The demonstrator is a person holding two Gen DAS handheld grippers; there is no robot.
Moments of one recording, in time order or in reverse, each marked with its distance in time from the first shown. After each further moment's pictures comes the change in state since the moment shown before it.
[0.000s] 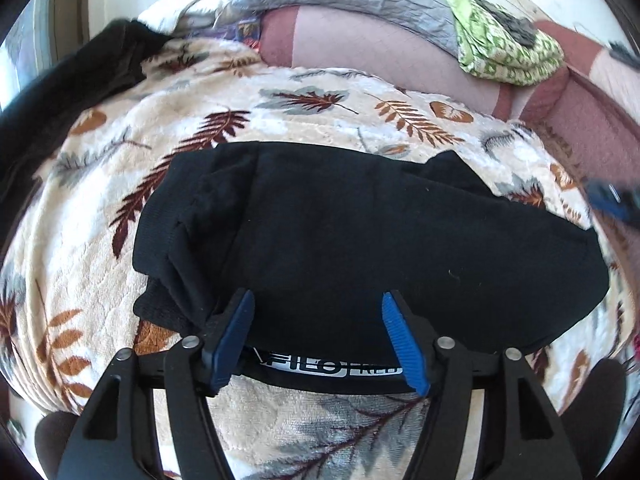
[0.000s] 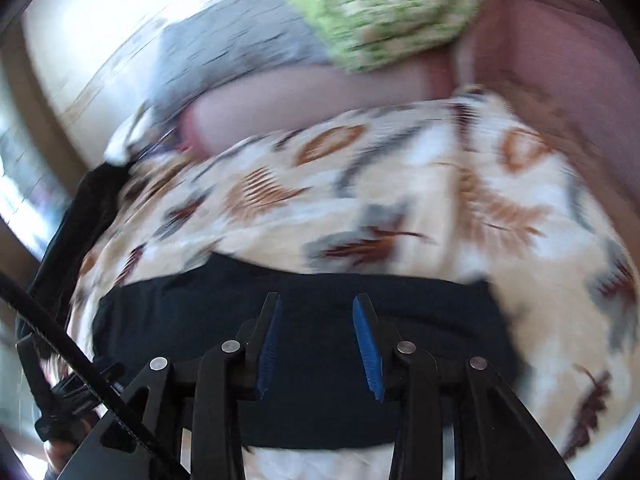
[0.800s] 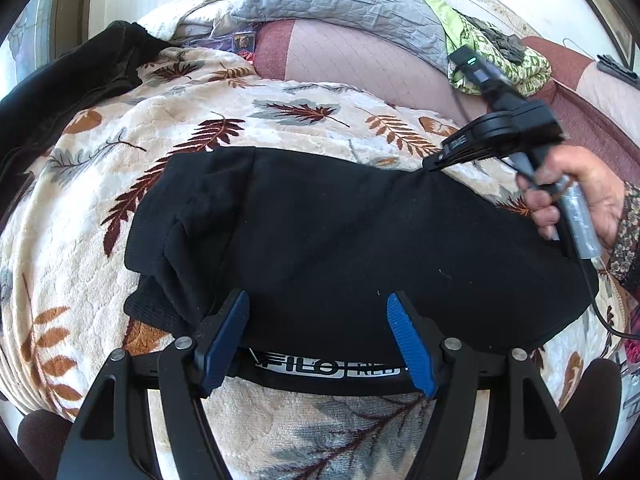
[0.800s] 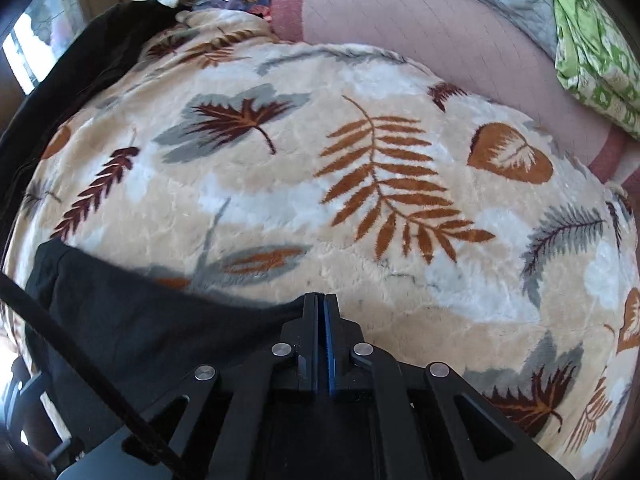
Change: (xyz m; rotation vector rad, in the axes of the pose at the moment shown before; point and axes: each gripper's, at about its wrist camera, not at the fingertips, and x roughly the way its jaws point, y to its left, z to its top) left arm -0.003 0.008 -0.008 -0.033 -0.063 -0.069; right arm 0.213 0.127 0.068 -0.417 0.343 -0.055
